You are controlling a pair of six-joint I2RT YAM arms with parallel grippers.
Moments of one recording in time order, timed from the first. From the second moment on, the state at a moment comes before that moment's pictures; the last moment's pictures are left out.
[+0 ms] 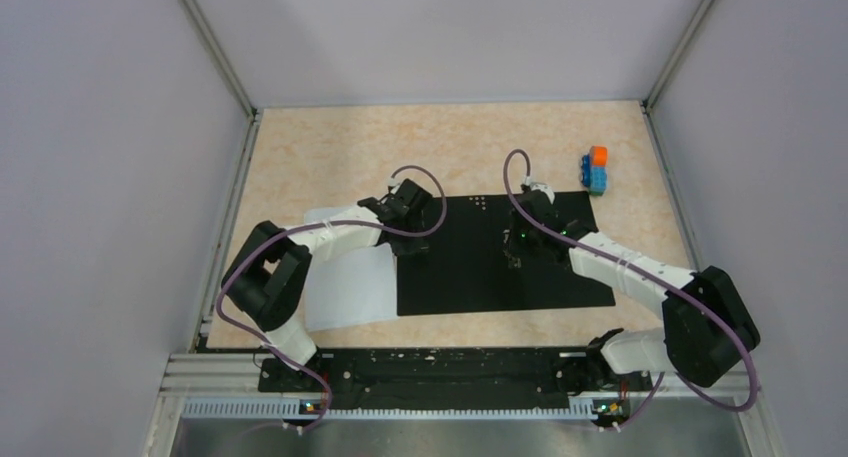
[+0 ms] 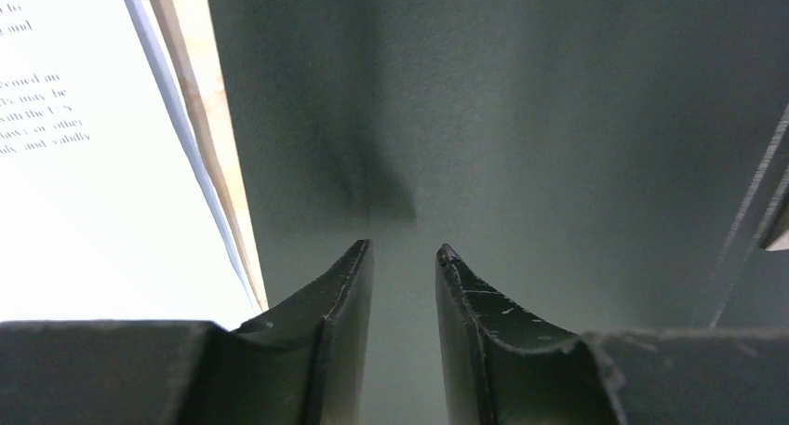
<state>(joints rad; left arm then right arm) -0.67 1.68 1.02 -0.44 -0.09 -0.77 0.58 1.30 0.73 -0.33 0.15 0.63</state>
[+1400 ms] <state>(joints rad) -0.39 1.28 1.05 -0.62 -0.23 -0.65 0.50 1.60 1.06 -0.35 0.13 0.51</state>
